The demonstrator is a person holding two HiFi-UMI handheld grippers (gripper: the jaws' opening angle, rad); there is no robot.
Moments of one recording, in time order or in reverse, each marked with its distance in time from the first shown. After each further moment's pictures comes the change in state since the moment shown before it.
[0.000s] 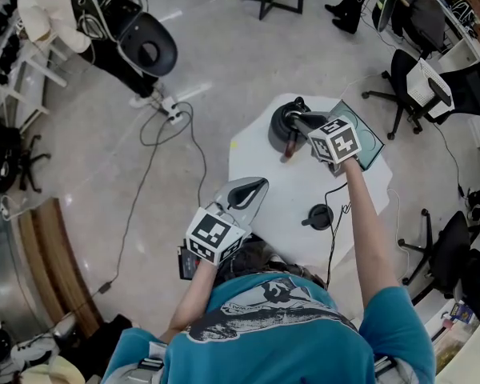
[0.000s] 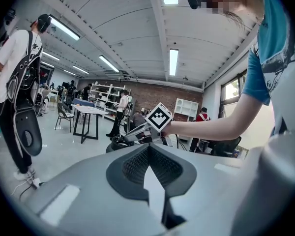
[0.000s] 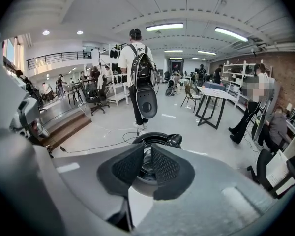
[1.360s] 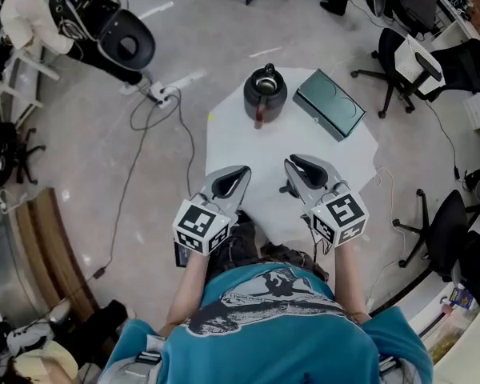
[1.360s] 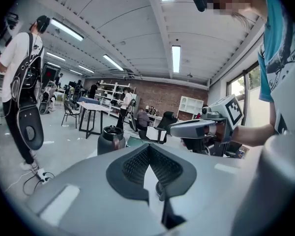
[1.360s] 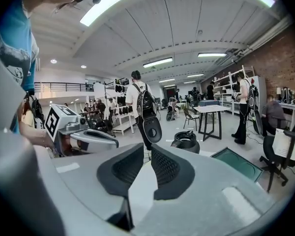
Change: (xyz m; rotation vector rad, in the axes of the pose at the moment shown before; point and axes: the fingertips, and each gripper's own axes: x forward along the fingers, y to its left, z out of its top) left arm -0.008 -0.066 -0.031 -0.021 0.026 0.080; right arm -0.191 0.148 -0.057 0.129 -0.392 0.034
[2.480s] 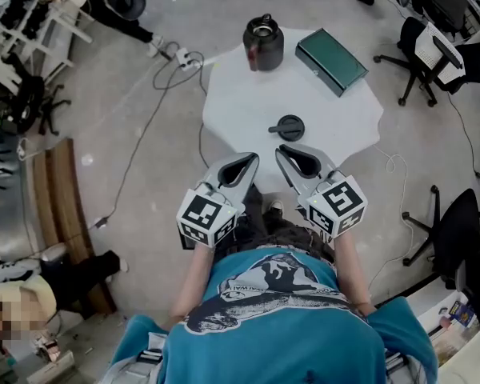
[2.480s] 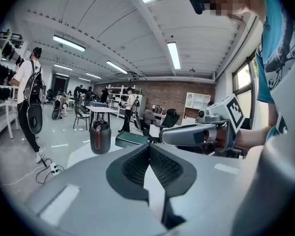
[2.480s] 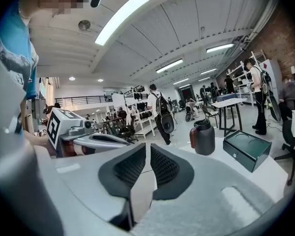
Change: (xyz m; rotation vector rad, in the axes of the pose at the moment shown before) left arm -0.032 -0.163 -0.043 0.034 -0.006 0.150; right arm -0.126 0.067 -0.060 0.051 -0.059 0.248
